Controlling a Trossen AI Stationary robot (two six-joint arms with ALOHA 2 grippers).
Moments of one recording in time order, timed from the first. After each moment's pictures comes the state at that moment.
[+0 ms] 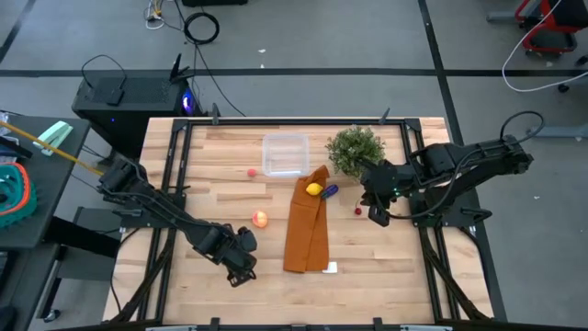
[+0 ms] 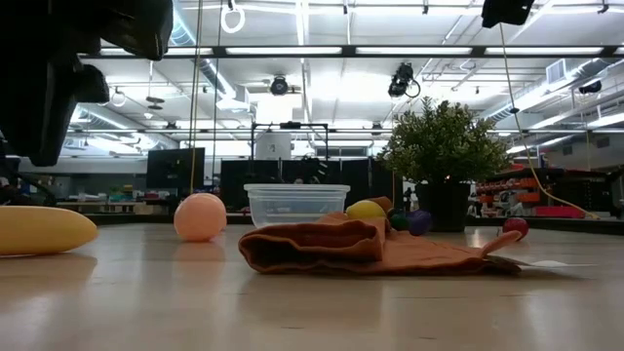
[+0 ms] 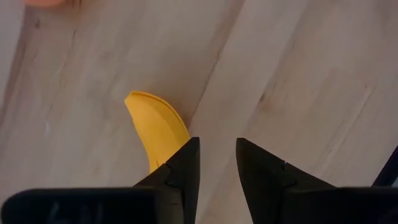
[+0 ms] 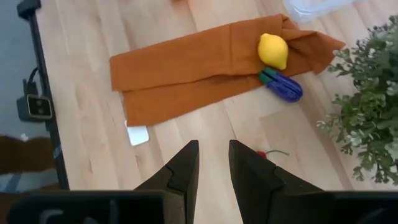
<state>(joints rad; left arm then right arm) -0.57 1.64 1.11 -0.81 -0.06 -0.98 0.25 1.19 1.32 -1.18 0.11 0.61</state>
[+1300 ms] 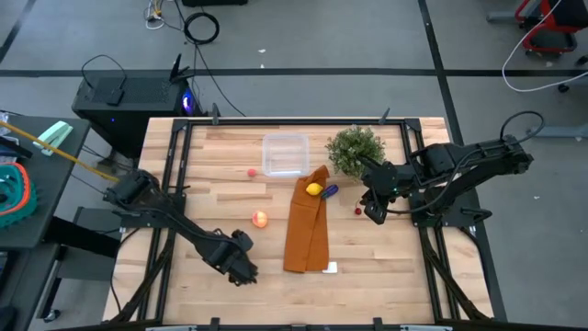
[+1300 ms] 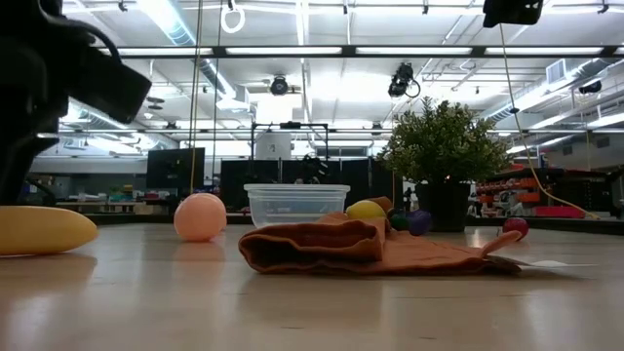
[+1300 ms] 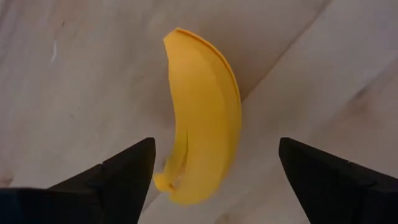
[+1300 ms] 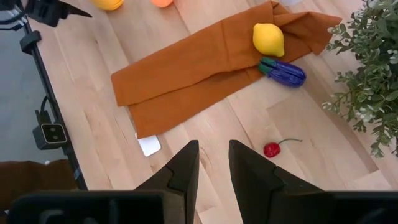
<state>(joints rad) -0.61 1.79 1.11 -0.87 -0.05 -1.26 0.25 1.19 1.32 -1.18 0.11 0.77</state>
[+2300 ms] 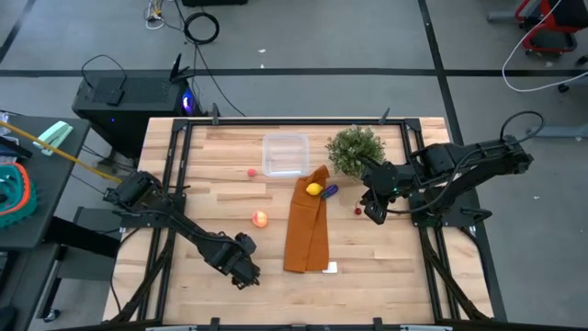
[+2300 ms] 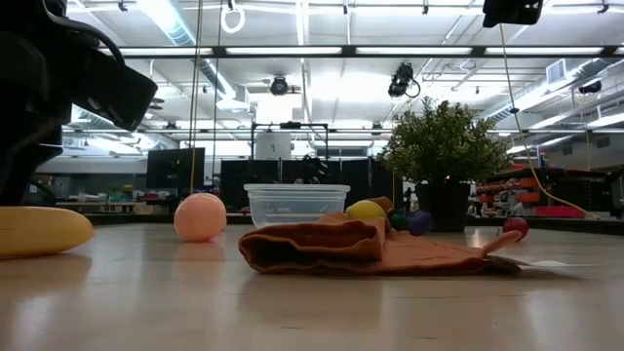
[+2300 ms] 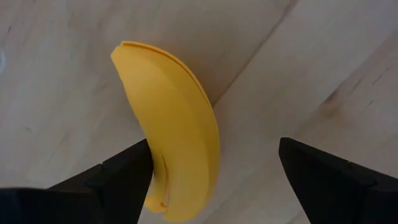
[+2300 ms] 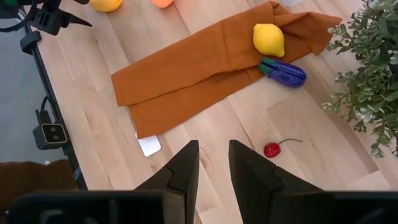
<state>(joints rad) -0.61 1.81 1.11 -0.80 -0.03 -1.24 0.25 1.19 1.32 -1.18 0.11 0.77</state>
